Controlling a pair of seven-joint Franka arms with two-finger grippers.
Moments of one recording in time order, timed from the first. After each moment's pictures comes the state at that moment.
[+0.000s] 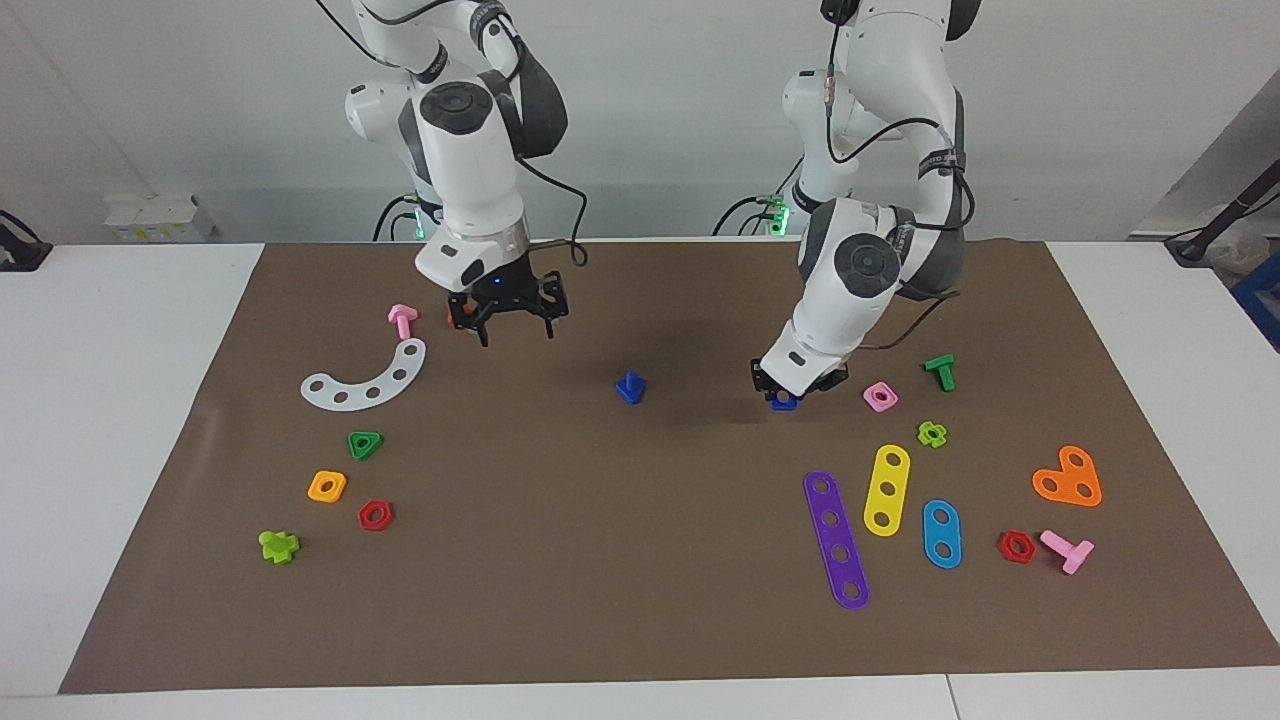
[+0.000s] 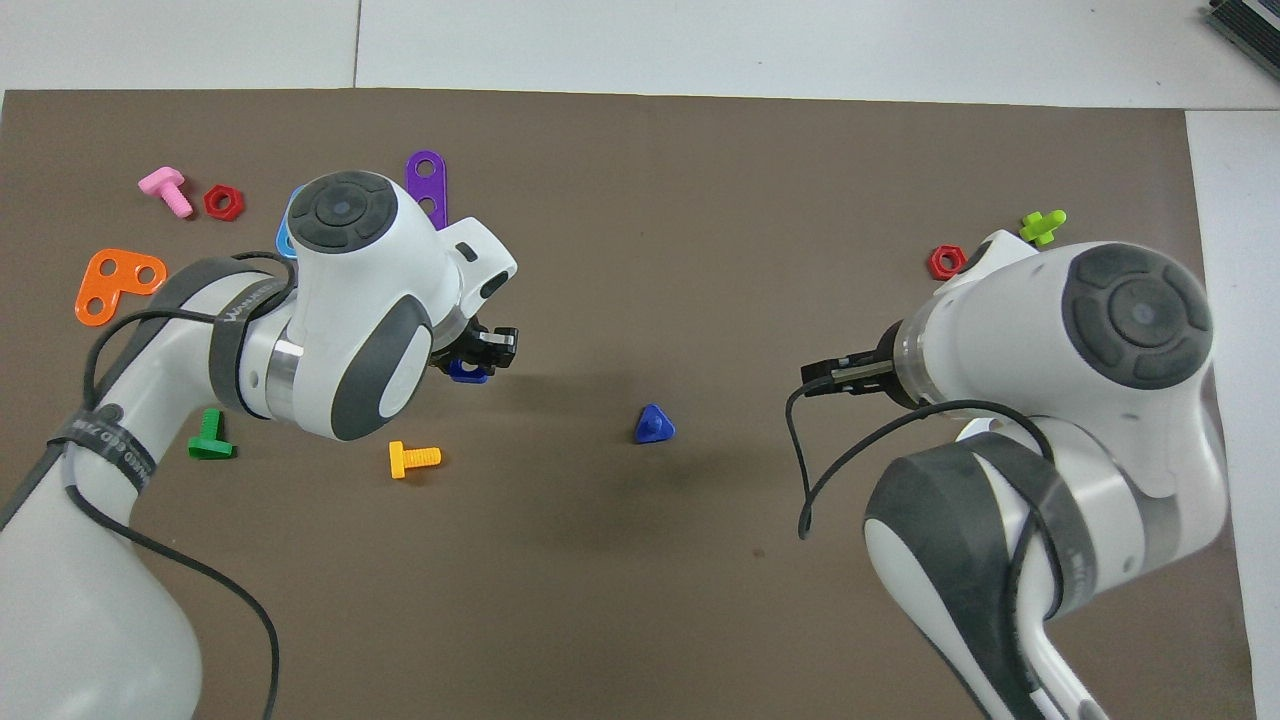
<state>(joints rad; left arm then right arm) -0.34 0.28 -0.03 -1.84 -0.07 2.01 -0.27 0.37 0.05 0.03 -1.95 0.00 2.10 0.30</state>
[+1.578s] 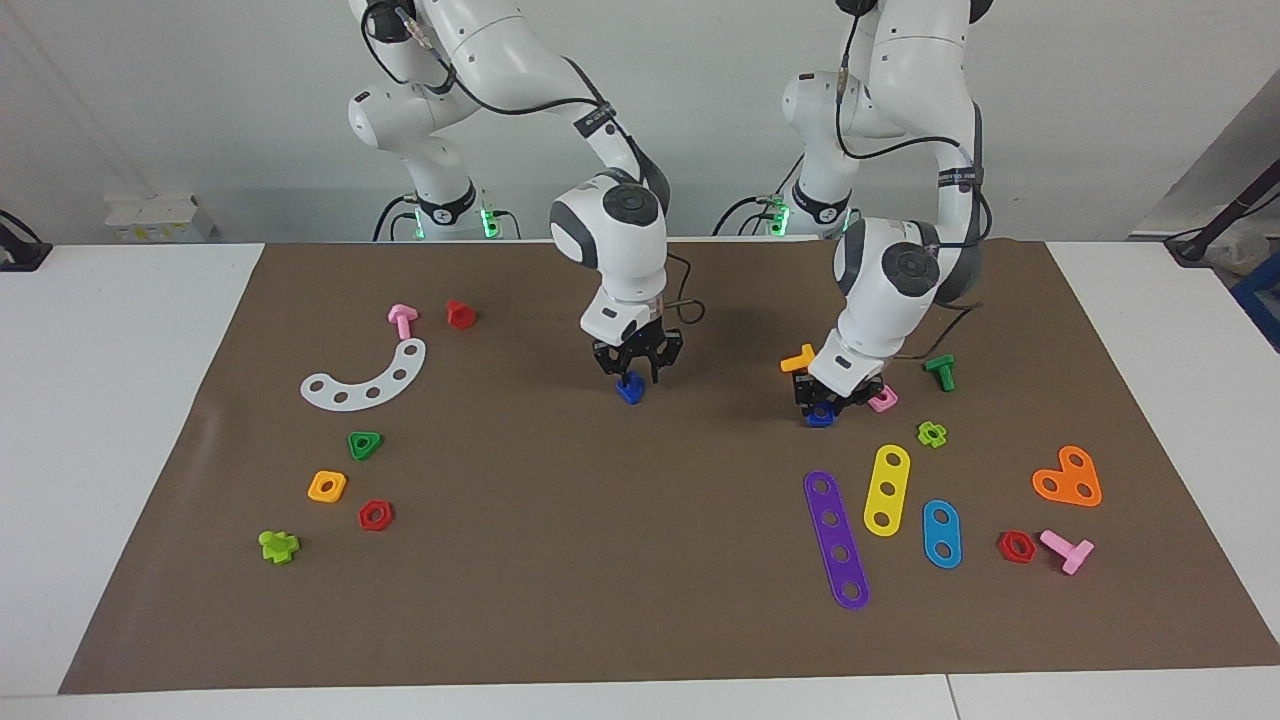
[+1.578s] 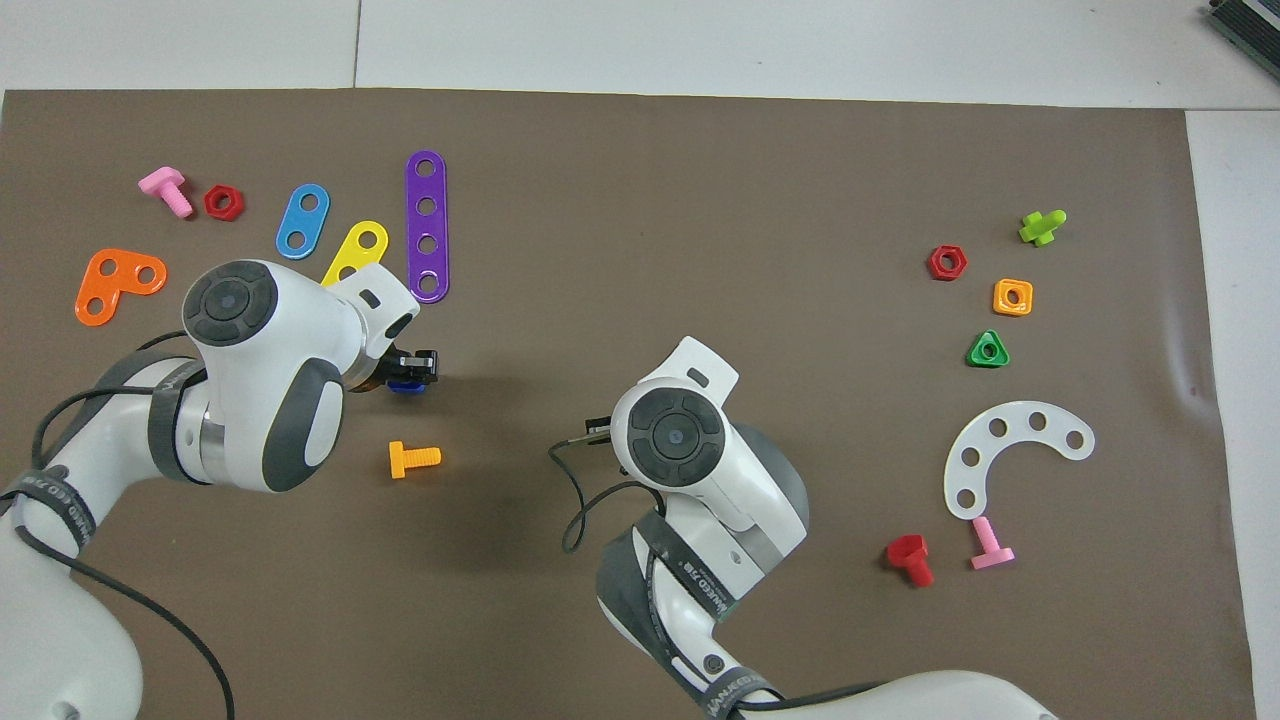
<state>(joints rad) -0.24 0.22 -0.04 -2.11 -0.07 2.32 -0.15 0.63 0.33 0.03 -1.96 -0.06 2.38 0.59</state>
